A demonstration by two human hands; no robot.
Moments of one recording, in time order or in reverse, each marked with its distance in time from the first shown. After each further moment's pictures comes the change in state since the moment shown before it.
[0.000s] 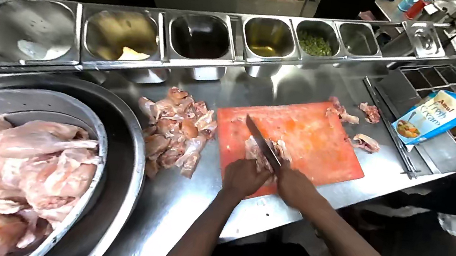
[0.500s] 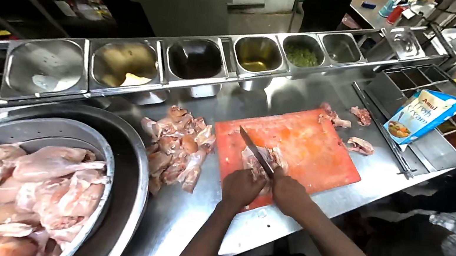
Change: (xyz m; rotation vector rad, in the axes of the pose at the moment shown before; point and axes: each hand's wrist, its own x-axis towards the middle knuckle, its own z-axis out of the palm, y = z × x) left_hand 0.001 -0.003 0.001 -0.013 -0.026 -0.026; right_hand 0.009 0.000 0.018 0.019 0.044 -0.012
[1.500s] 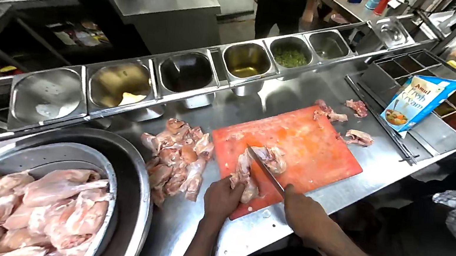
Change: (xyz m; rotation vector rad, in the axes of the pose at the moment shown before) left_hand -0.020 -0.045 -0.012 -0.126 0.226 -0.015; right_hand -0.044 0.014 0.000 -0.002 -0.118 0.034
